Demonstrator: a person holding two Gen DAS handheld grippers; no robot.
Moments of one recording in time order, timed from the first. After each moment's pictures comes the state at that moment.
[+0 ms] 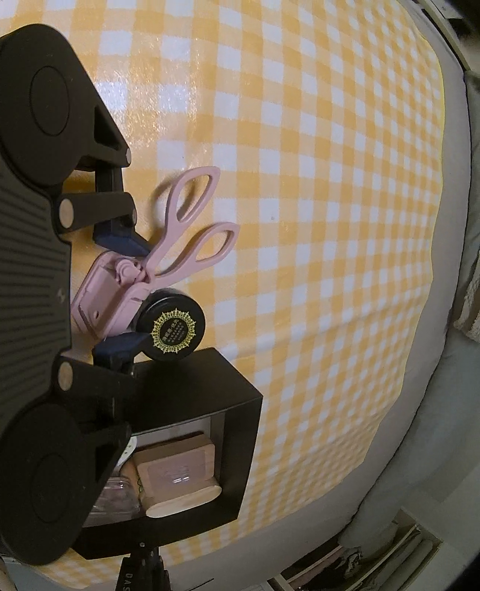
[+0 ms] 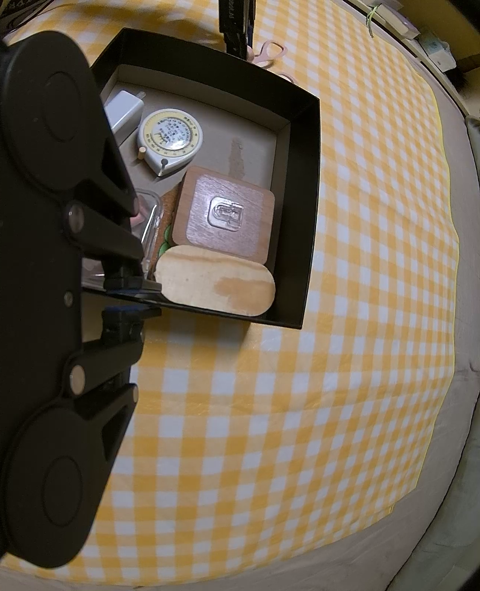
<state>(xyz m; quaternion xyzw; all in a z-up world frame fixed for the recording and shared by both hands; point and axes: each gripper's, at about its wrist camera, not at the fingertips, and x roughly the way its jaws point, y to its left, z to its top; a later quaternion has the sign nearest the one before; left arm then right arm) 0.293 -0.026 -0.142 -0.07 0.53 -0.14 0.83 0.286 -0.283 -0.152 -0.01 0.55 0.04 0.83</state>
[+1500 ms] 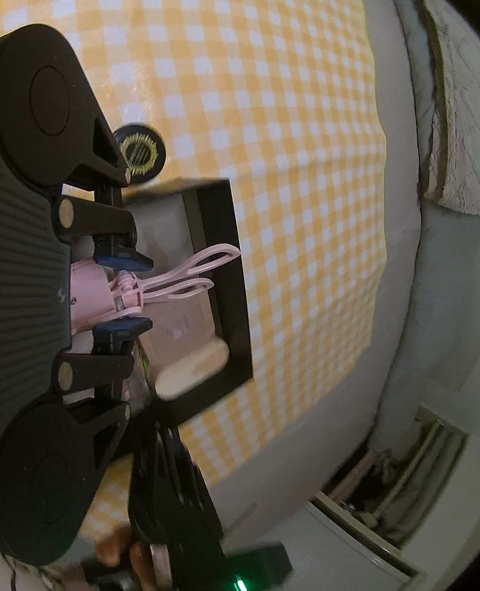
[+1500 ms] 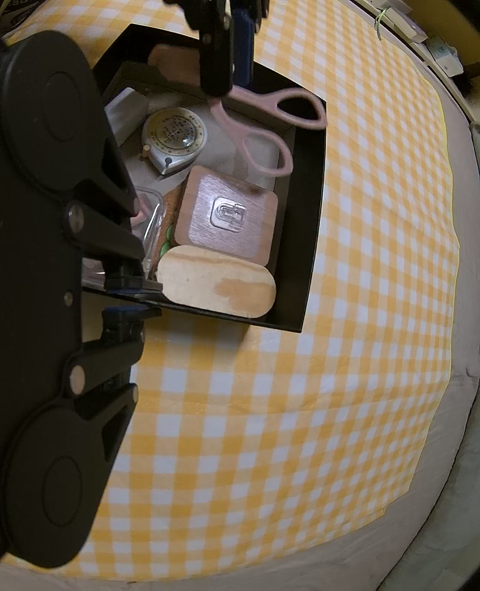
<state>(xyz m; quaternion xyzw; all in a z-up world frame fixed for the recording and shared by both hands) 0.262 -0.110 -0.106 -0.02 0.48 -0.27 0.84 0.285 -0.280 -0.151 -0.03 0.55 0.05 0.83</state>
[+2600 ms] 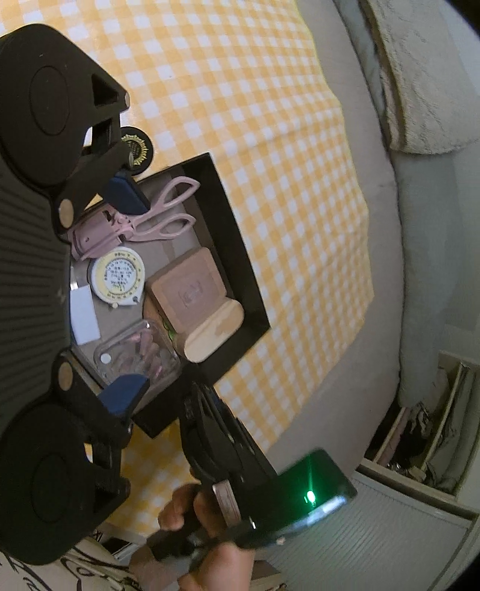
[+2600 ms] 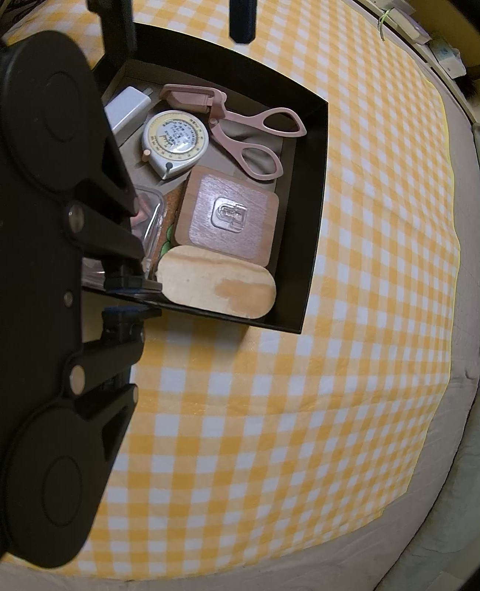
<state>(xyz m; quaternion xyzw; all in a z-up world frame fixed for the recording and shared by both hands) 0.218 -0.126 -0.071 0.07 0.44 -0.33 0.83 0.285 -0.279 -0.151 -0.03 0.55 0.05 0.83</state>
